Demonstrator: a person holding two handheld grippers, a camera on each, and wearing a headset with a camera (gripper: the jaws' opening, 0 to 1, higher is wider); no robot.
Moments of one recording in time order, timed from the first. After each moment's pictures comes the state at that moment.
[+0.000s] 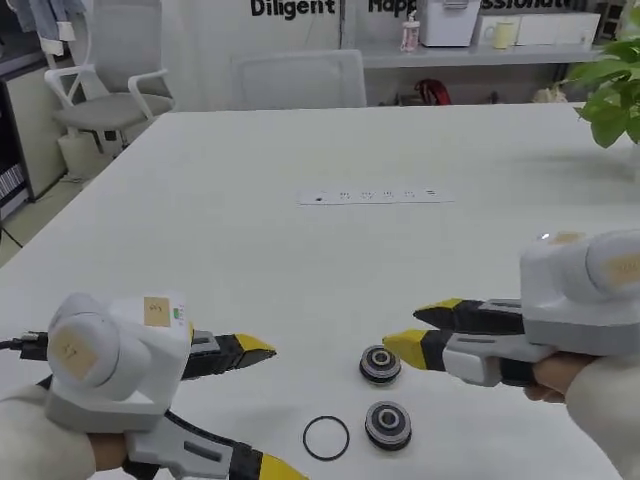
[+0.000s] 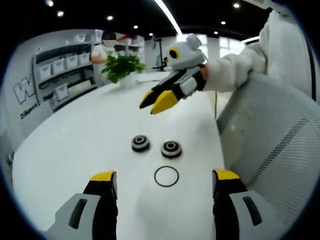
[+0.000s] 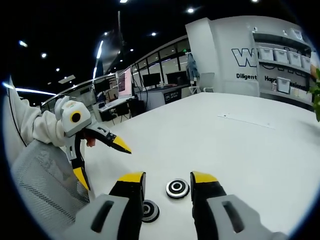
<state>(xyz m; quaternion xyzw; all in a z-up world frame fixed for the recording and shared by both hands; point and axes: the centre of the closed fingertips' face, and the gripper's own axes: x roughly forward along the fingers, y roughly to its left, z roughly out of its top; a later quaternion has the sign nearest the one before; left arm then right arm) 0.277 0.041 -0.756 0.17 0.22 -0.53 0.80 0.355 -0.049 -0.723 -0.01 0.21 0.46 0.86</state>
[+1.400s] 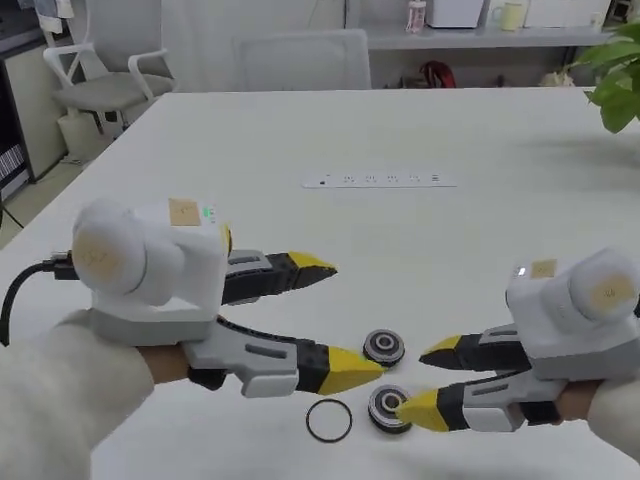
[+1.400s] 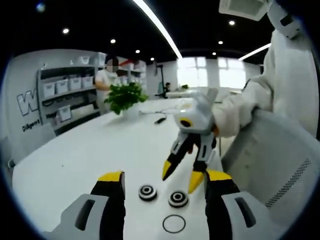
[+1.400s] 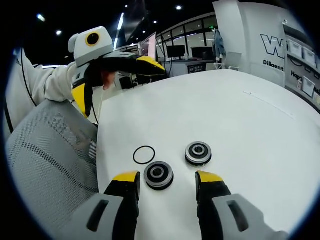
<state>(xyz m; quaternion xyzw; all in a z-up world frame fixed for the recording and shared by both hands) 0.304 -0.014 -0.681 0.12 0.11 -0.55 0.82 0.309 -0.045 -0.784 -0.11 0.29 0.54 0.78</state>
